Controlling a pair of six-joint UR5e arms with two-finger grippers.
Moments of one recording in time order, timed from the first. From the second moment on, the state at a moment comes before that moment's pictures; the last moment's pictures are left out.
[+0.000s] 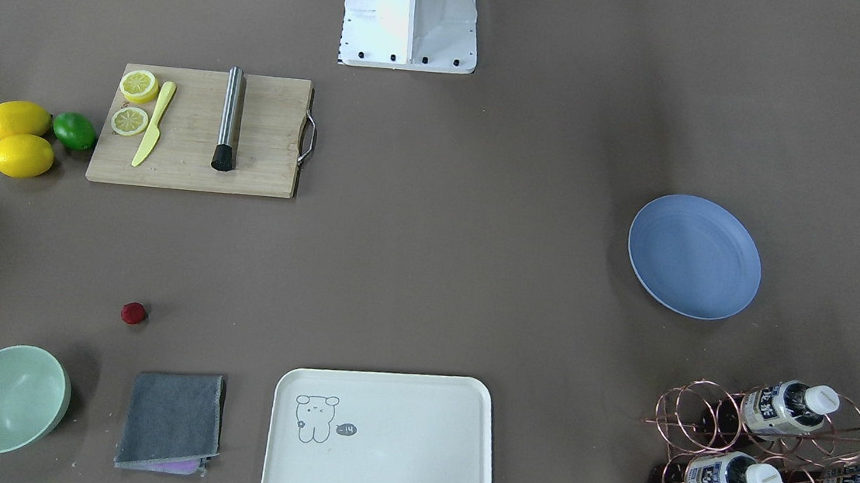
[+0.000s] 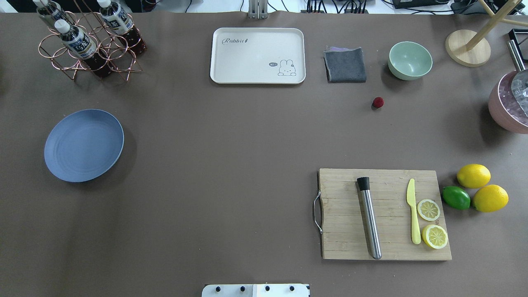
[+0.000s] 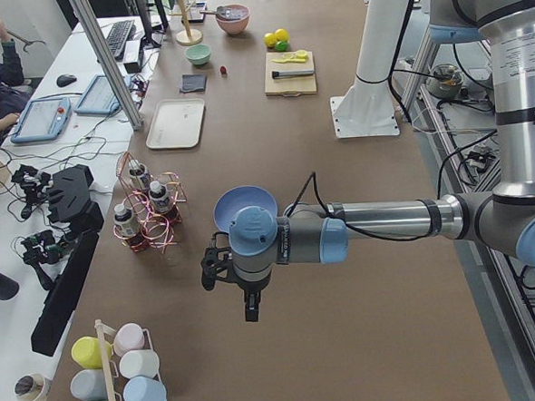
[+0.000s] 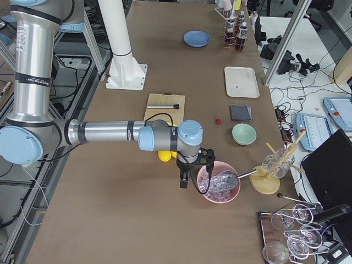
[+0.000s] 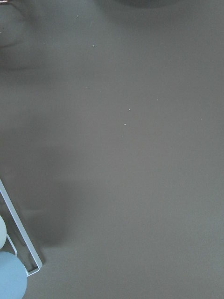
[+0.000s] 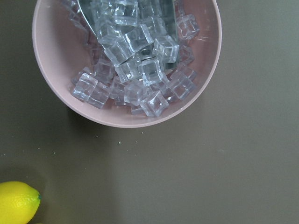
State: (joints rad) left arm -1.65 -1.42 -1.72 -1.62 -2.37 0.04; right arm 1.51 -1.72 1.77 -1.60 2.29 0.11
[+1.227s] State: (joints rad) left arm -1.64 -1.43 -1.70 -1.62 -2.36 0.04; right arm 1.51 -1.72 1.77 -1.60 2.29 0.11
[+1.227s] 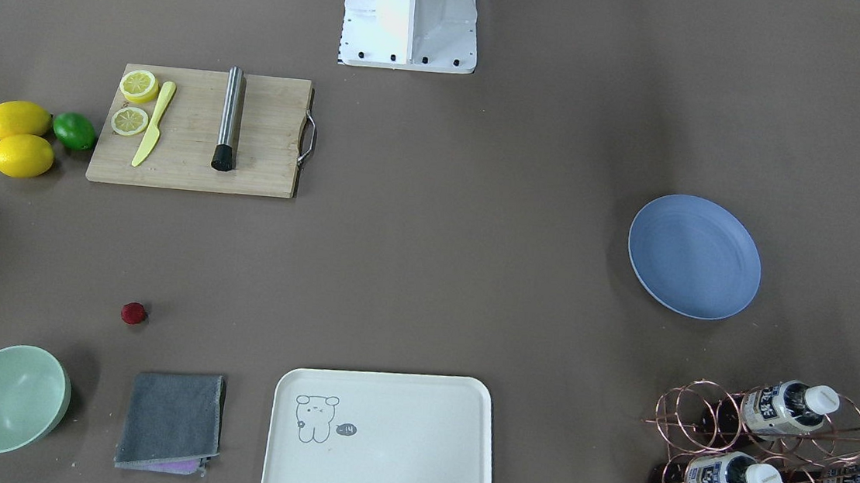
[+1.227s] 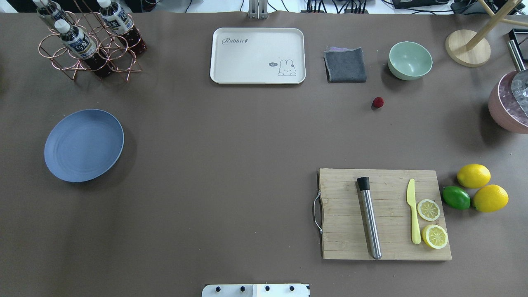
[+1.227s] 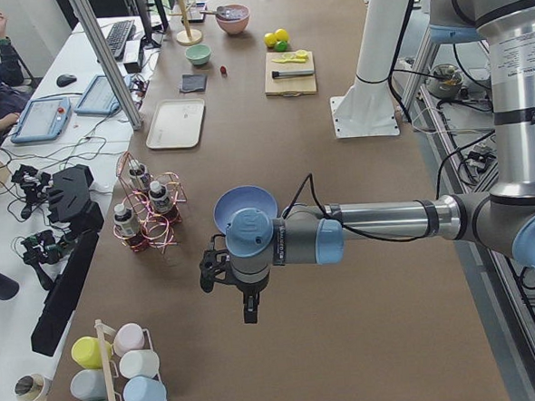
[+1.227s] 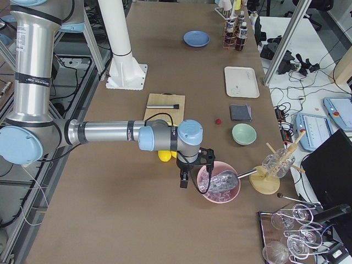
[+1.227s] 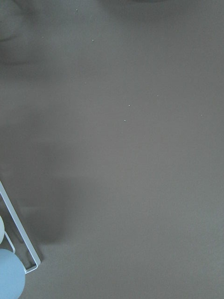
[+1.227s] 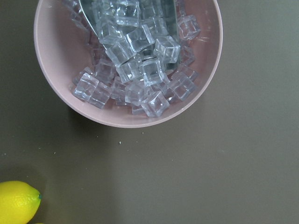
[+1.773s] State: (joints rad) left arm -1.63 -1.44 -1.65 -1.66 -2.37 0.04; right arm 1.51 -1.72 1.77 -1.60 2.30 0.11
